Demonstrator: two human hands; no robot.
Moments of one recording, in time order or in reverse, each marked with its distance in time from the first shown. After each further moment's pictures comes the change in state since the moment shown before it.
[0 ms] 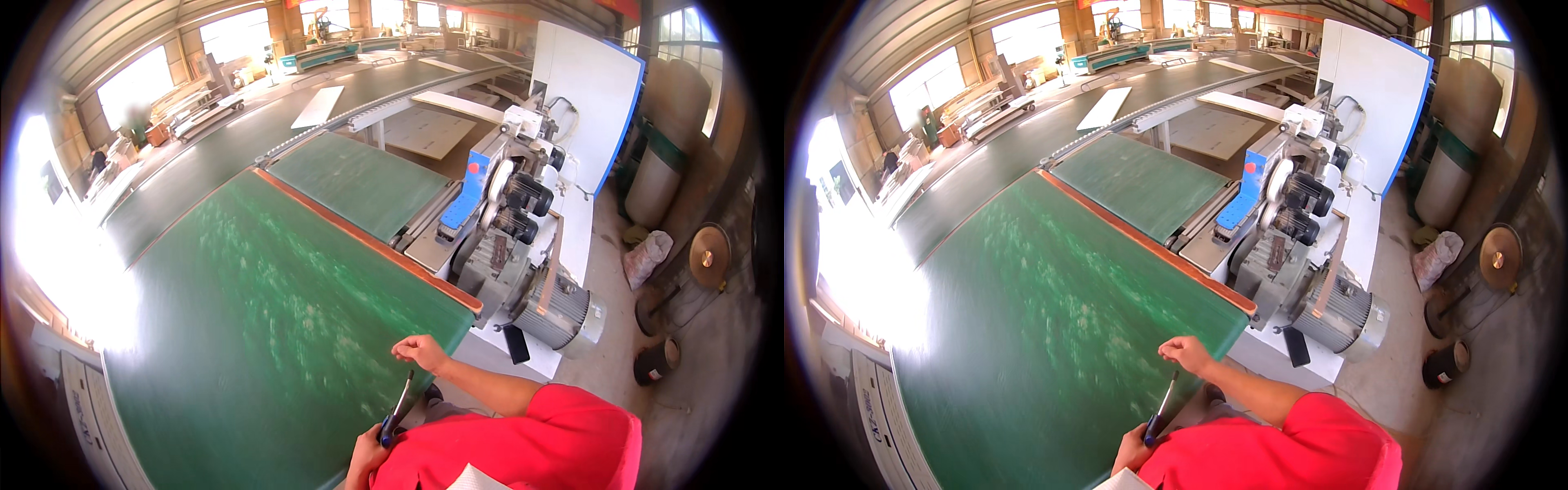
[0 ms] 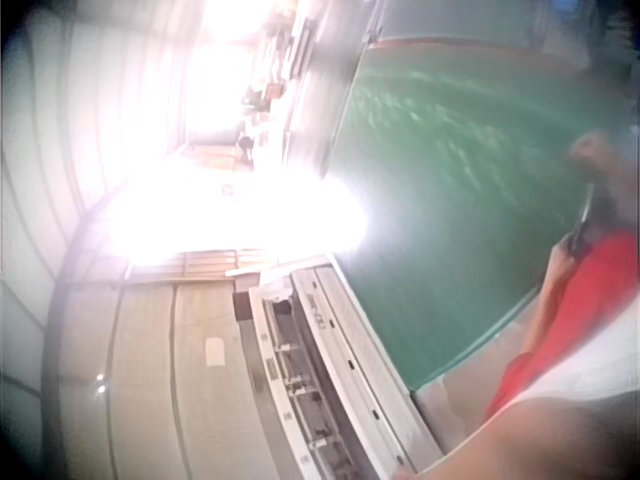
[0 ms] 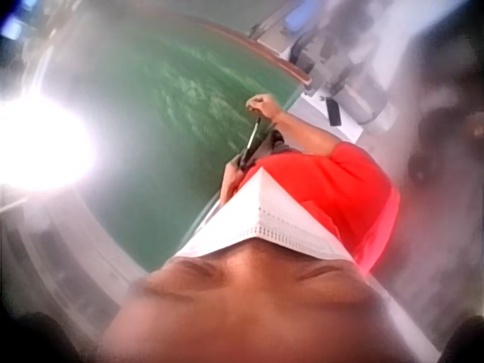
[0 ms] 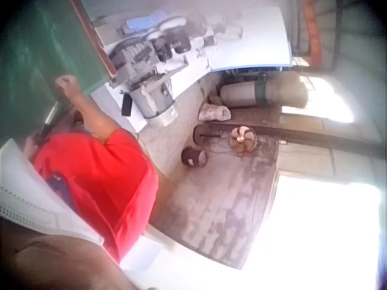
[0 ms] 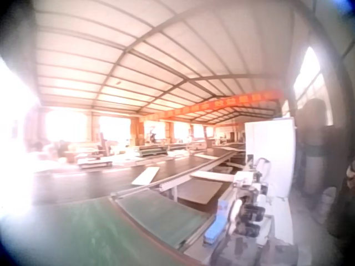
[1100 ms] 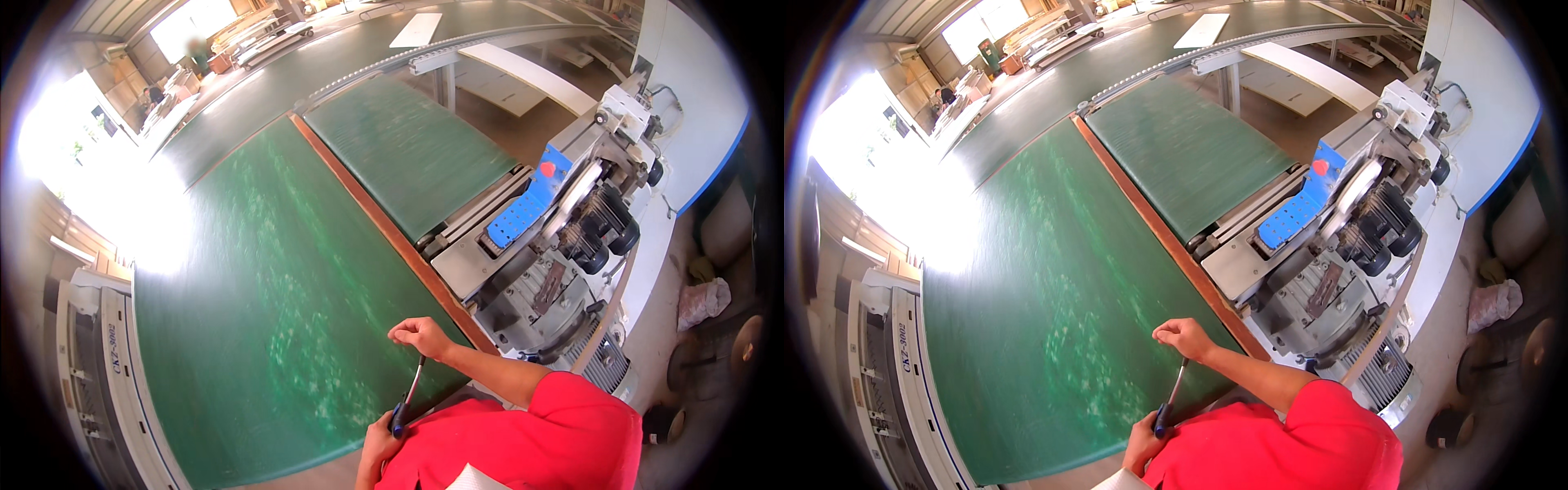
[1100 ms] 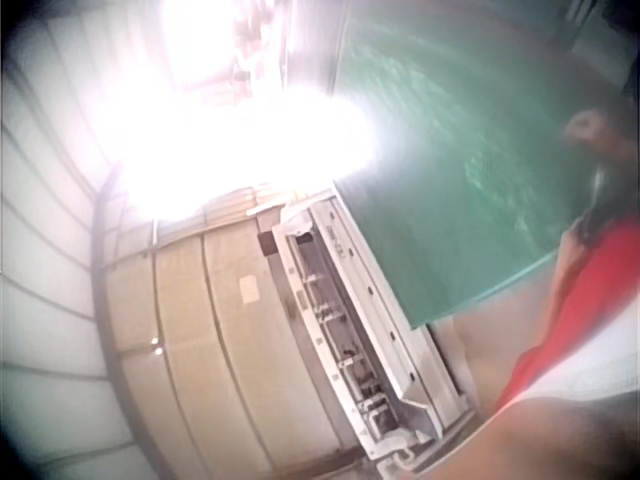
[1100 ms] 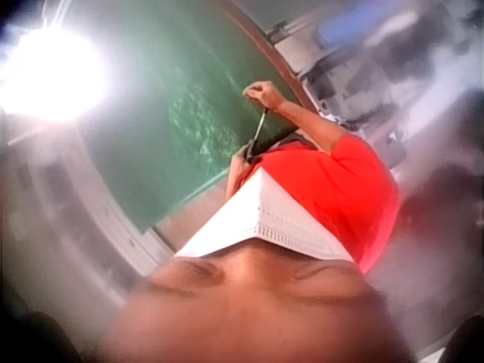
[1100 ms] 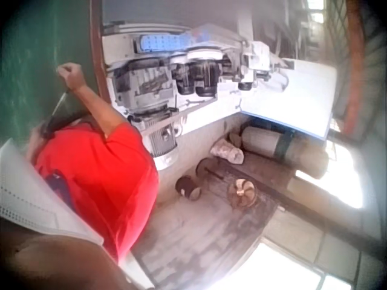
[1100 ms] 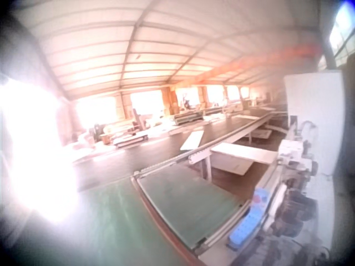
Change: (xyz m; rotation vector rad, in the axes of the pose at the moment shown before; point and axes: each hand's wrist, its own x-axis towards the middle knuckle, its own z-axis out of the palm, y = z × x) left_hand 0.144 0.116 0.090 -0.014 0.228 -0.311; right_hand 0.162 -0.028 -0.108 0.117 -0.375 0.078
